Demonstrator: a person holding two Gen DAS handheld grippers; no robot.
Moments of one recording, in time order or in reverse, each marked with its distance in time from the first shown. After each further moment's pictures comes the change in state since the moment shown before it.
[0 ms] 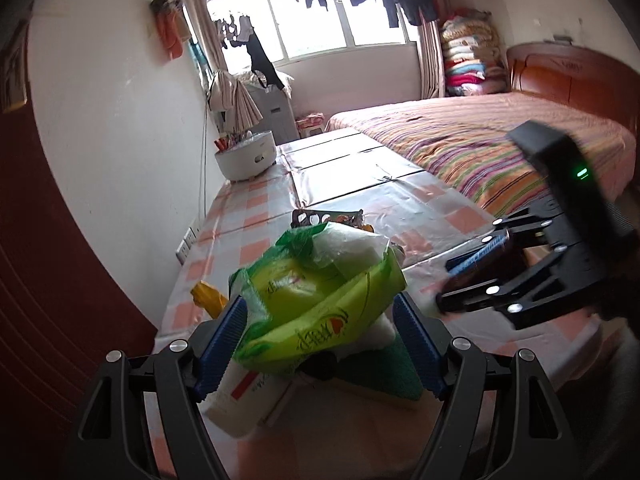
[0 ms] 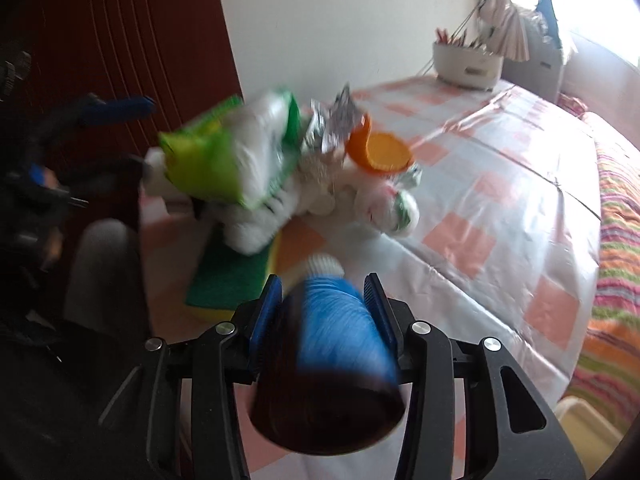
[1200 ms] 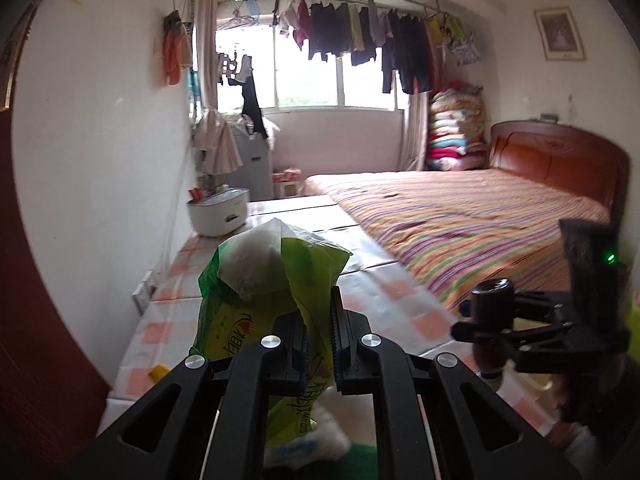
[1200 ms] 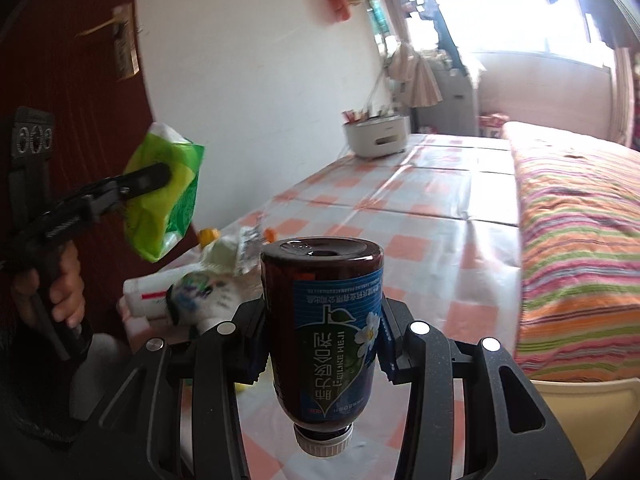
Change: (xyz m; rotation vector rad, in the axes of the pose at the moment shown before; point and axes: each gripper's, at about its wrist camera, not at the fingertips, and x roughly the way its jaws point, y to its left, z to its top) left arm -0.005 0.017 0.061 -0.176 -0.233 -0.189; right arm -0.060 -0.061 0.012 0.247 -0.332 -0.185
